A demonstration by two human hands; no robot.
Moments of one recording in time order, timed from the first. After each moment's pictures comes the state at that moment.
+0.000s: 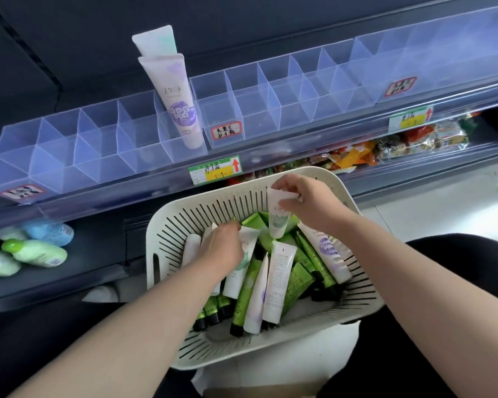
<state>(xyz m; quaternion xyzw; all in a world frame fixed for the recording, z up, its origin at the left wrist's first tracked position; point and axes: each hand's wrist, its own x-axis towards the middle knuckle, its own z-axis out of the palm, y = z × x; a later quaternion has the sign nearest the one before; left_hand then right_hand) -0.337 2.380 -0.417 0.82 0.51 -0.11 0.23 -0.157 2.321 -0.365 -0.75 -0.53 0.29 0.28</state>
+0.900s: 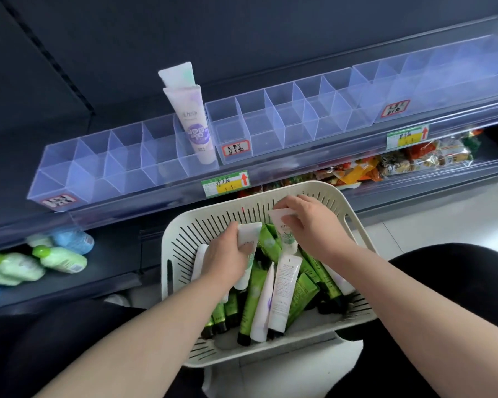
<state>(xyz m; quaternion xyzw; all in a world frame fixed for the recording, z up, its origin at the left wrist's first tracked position) -0.349 2.361 -0.398 0.79 0.55 0.07 0.28 -0.181 2.292 -0.355 -0.74 -0.59 0.16 0.28</state>
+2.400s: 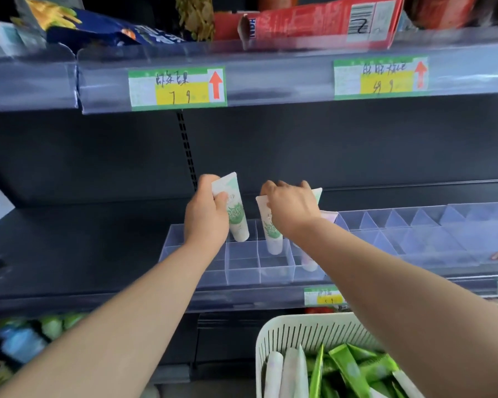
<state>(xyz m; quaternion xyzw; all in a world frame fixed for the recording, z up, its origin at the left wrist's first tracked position) -0.461 2.565 -0.213 0.68 0.54 0.44 0.25 -0.305 2.542 -0.205 -0.72 -0.68 -0.13 0.10</state>
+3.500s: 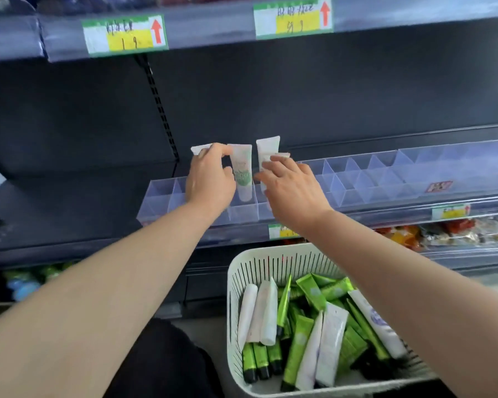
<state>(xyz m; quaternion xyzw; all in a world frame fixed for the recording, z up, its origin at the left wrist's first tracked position) -0.422 2.484 -0.210 0.76 0.53 0.35 0.12 -0.278 2.414 -0.234 -0.66 -0.72 -0.18 0.14</state>
